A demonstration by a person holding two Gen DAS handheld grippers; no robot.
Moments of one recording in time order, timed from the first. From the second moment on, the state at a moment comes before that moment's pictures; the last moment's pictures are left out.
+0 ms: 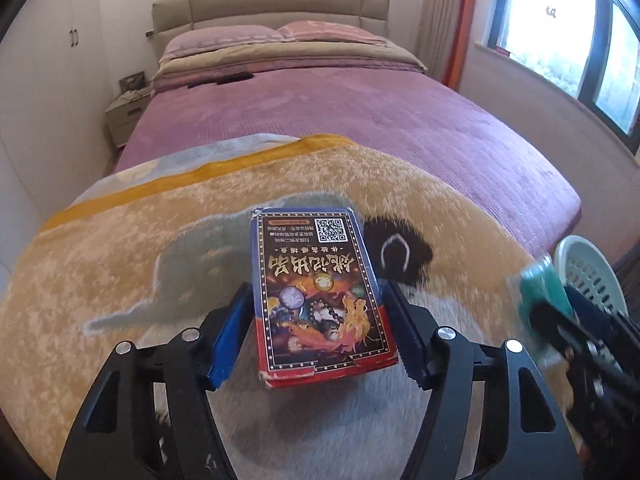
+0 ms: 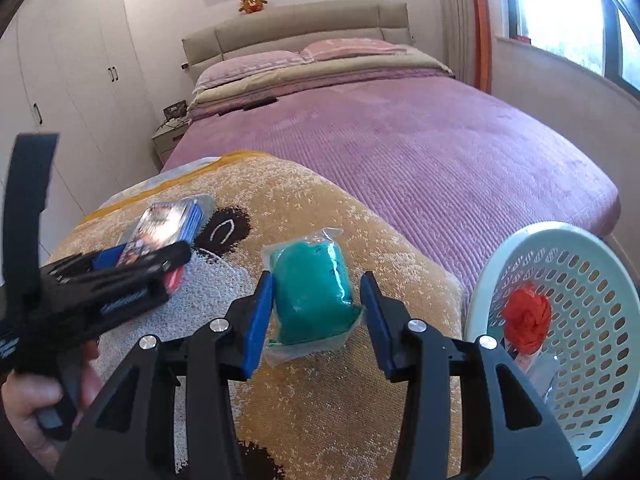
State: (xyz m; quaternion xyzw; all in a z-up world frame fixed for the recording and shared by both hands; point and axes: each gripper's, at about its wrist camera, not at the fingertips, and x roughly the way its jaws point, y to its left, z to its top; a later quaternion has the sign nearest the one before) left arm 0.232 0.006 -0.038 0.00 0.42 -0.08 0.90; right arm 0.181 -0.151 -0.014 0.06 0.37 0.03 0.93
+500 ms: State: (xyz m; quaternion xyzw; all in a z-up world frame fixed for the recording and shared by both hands) left arm 0.148 0.042 0.004 -0.06 0.35 -0.14 0.93; right arm 0.146 -0.170 0.009 0.08 0.28 0.00 0.96
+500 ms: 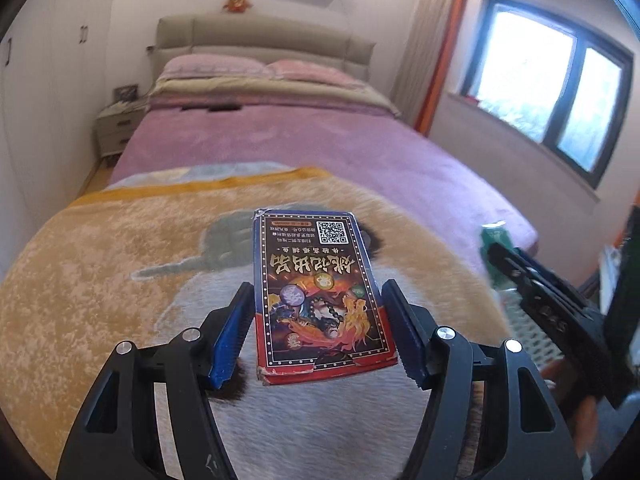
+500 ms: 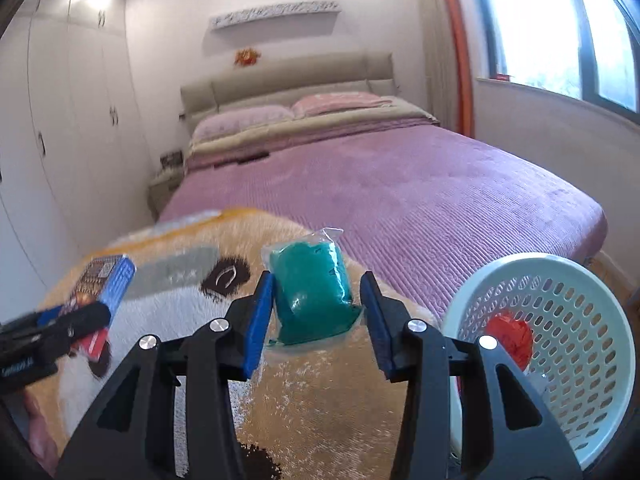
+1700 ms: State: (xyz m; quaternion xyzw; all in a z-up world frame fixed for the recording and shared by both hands) left arm 0.181 -0.227 -0.030 0.04 0.37 -0.33 0.86; right arm 0.094 -0.384 -0.030 0.18 0.37 -0.21 0.89
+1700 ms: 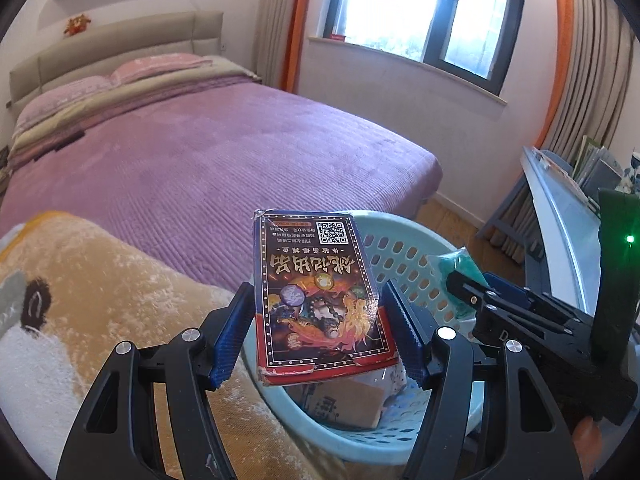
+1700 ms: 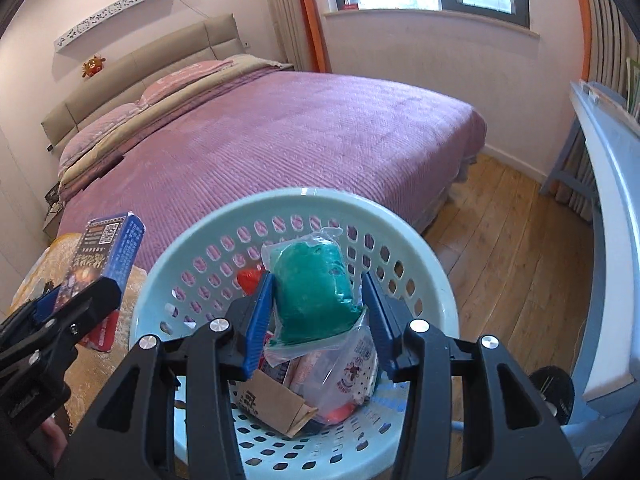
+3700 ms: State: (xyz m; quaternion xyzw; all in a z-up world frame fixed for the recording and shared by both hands) left arm 0.025 -0.037 0.005 0.00 0.15 -0.10 0.98; right arm -0.012 -0.257 0.018 0.06 0.18 -0.16 0.97
